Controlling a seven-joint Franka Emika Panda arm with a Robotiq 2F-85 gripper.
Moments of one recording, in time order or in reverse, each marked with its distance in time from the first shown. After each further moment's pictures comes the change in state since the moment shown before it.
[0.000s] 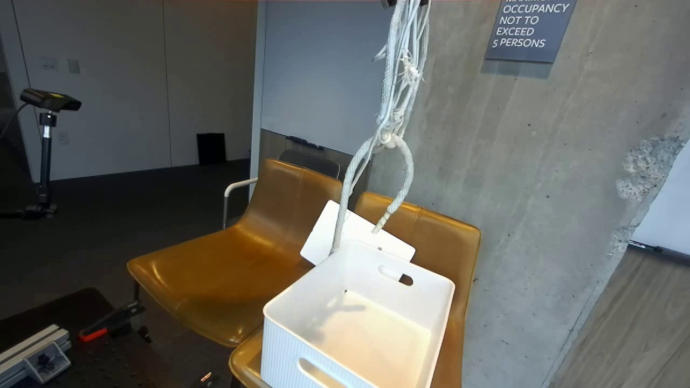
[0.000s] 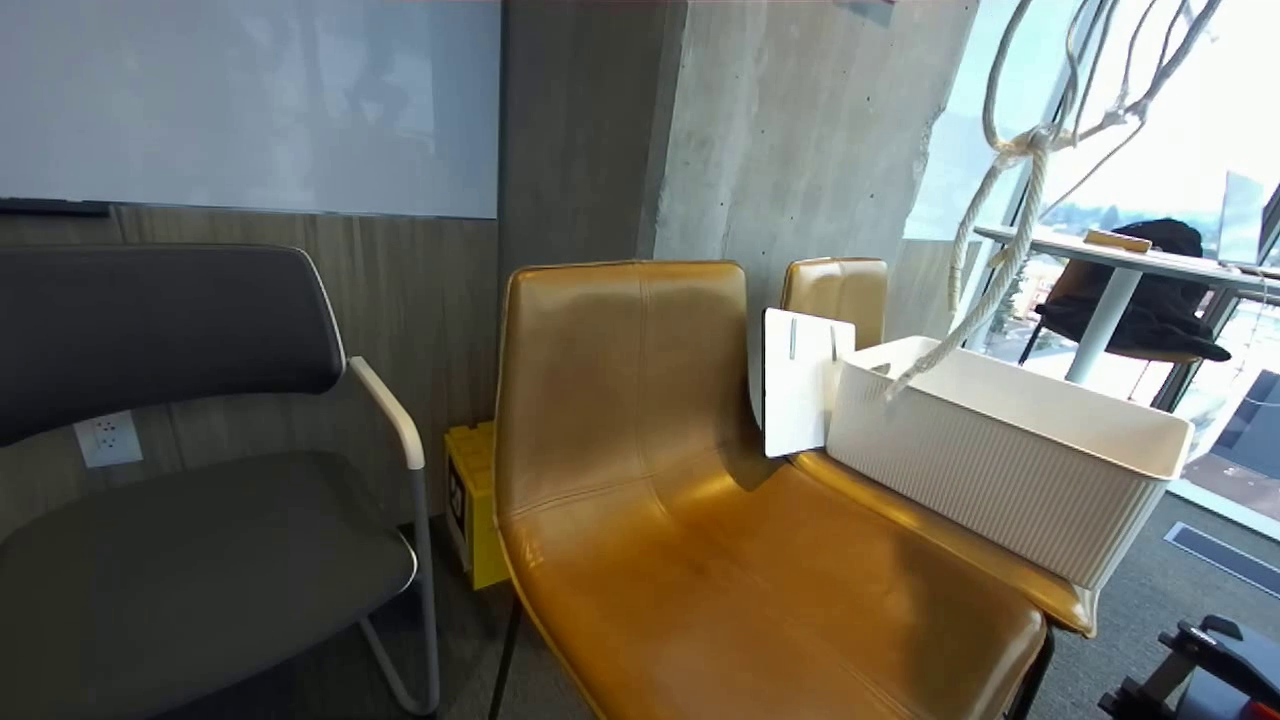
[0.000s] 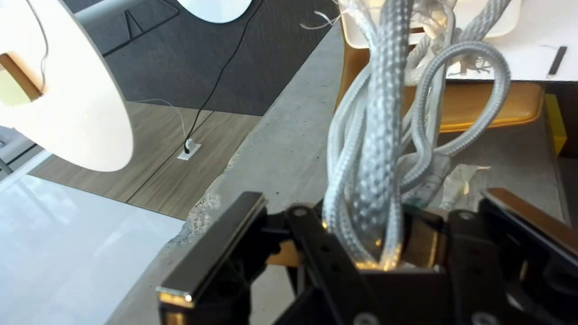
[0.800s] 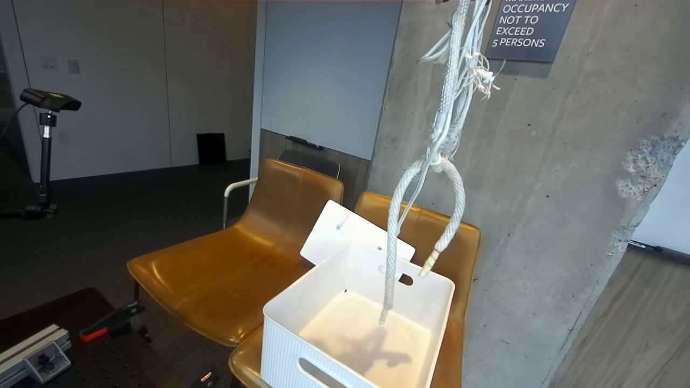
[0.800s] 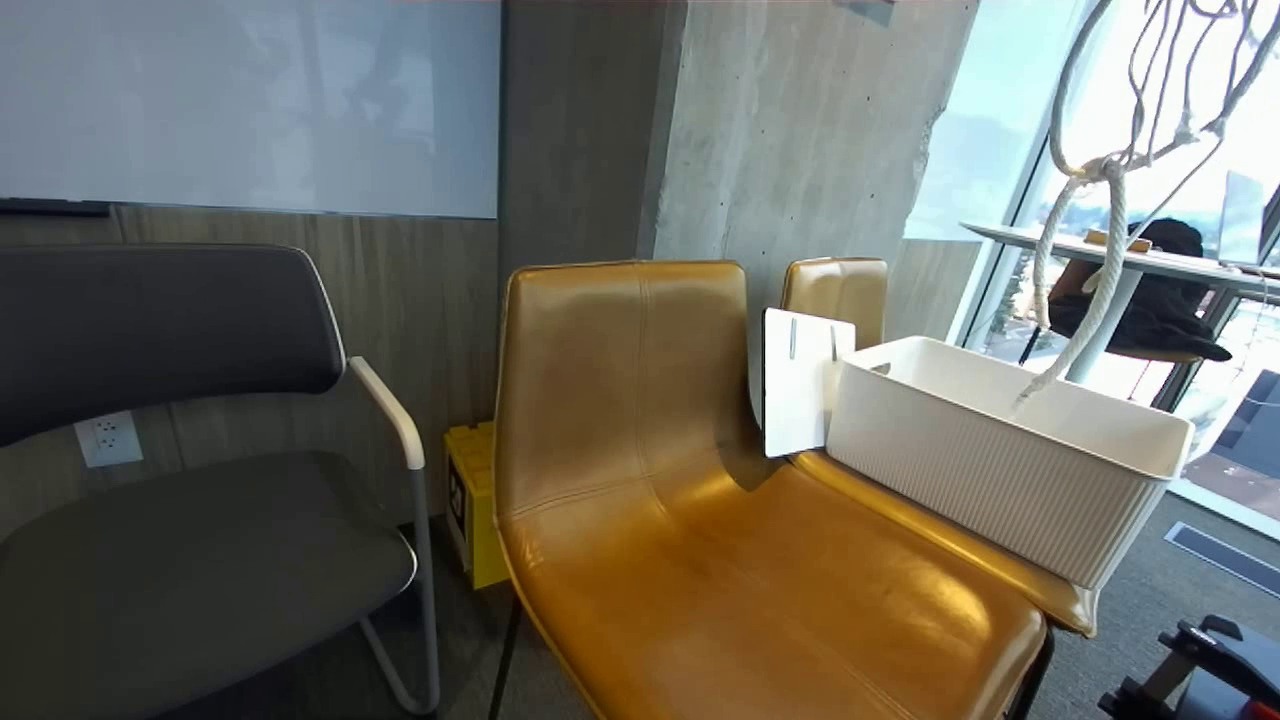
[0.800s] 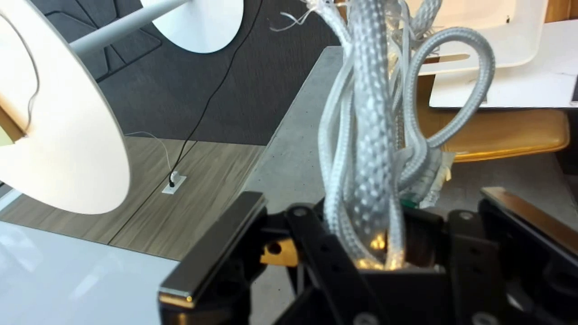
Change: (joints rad) arm -0.214 0.229 -0.022 0.379 0.212 -0.193 -0.205
